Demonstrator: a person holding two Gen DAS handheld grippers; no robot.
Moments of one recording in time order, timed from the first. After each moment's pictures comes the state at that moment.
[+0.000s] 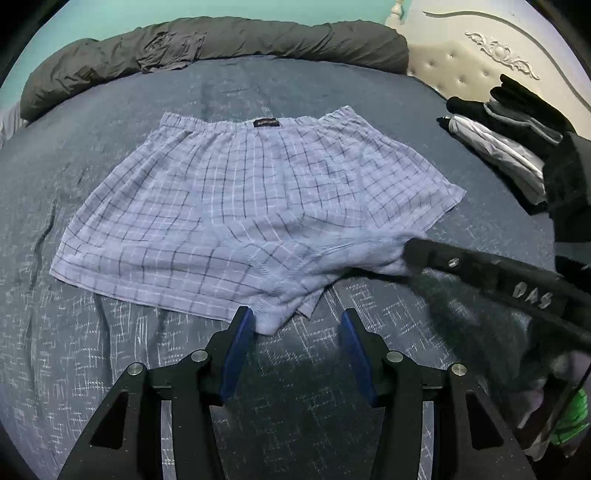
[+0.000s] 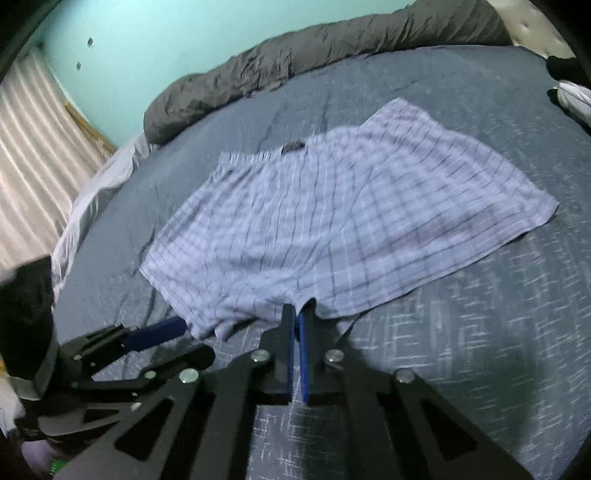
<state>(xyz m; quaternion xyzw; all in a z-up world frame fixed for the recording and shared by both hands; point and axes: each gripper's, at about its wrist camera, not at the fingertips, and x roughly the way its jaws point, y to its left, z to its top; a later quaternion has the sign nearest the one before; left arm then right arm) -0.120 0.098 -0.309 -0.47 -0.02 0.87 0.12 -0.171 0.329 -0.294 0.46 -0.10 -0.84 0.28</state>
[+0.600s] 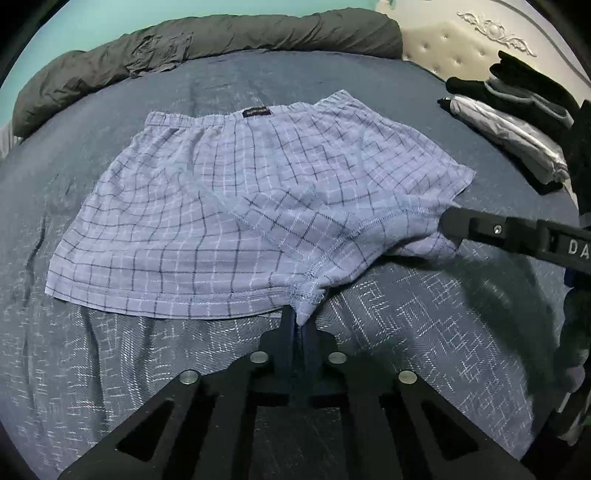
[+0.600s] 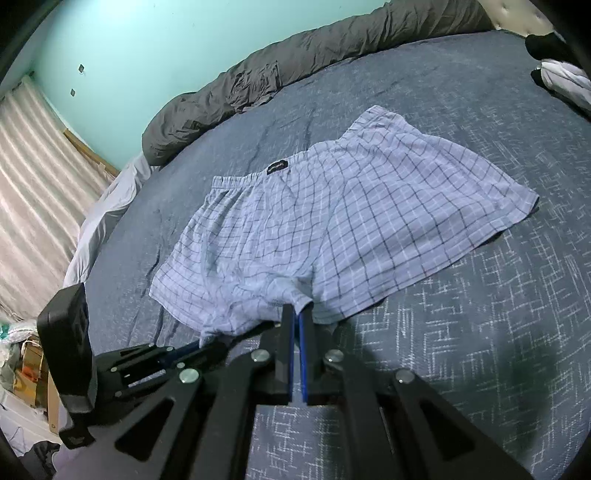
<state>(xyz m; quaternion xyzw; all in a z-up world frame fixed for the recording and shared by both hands) -0.130 0.107 -0.324 -0.48 0.01 0.87 0.13 -0.177 0.352 -0.290 0.46 -0.14 -0.83 0.28</state>
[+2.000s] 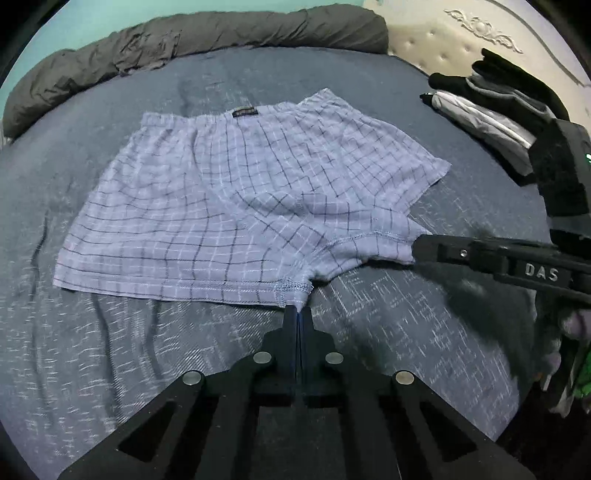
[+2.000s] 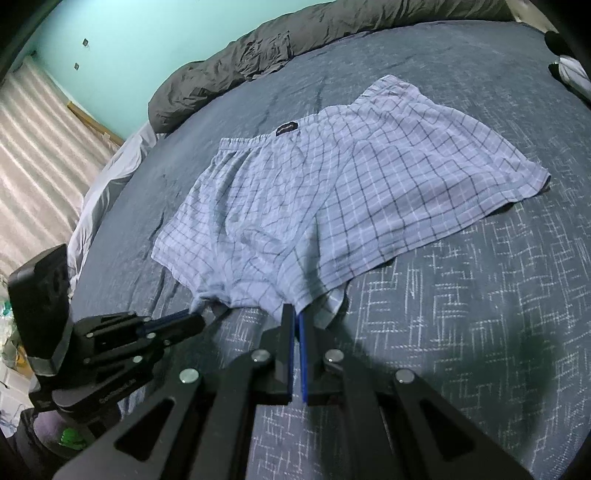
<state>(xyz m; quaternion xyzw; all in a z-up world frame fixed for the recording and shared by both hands) -0.109 0.100 -0.303 -0.49 0.01 0.86 0.16 -0.165 0.347 -0.299 0.51 -0.10 -0.80 0.30</state>
